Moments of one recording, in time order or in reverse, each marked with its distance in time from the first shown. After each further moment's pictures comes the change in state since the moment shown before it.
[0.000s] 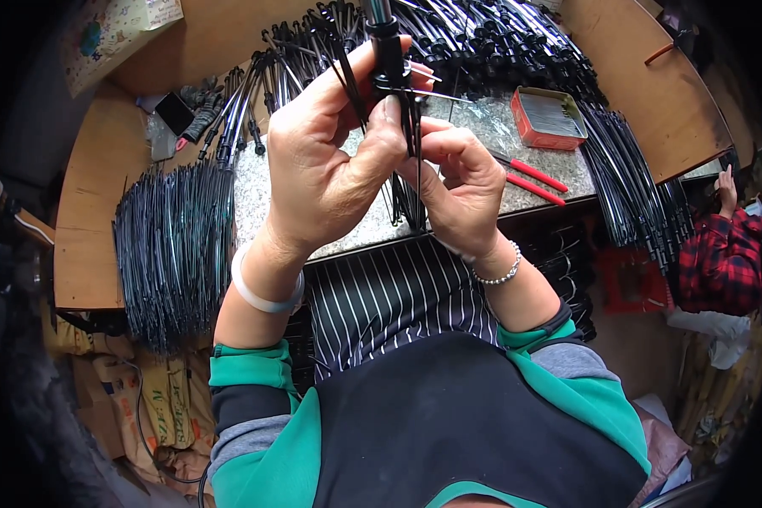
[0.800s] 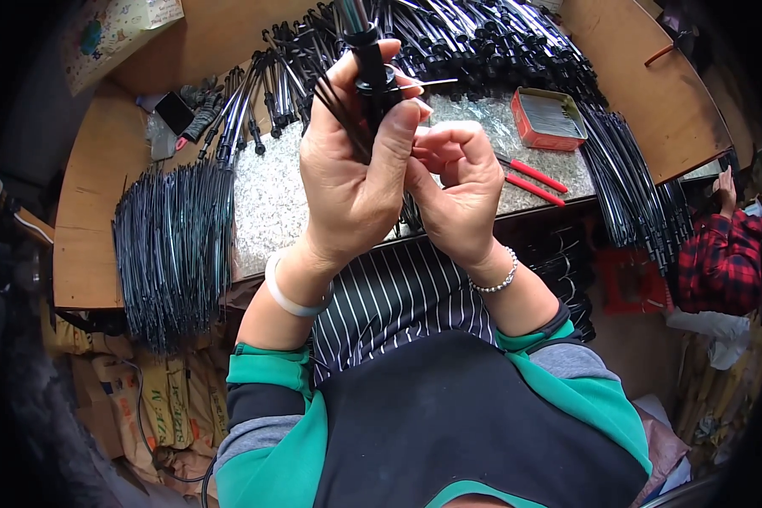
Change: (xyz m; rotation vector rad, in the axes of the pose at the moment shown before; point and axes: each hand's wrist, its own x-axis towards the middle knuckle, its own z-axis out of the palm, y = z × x) left_hand -0.010 -0.011 0.024 -0.243 0.202 0.029; right_hand -0.004 -0.011 0.008 -0.051 0.035 0.059
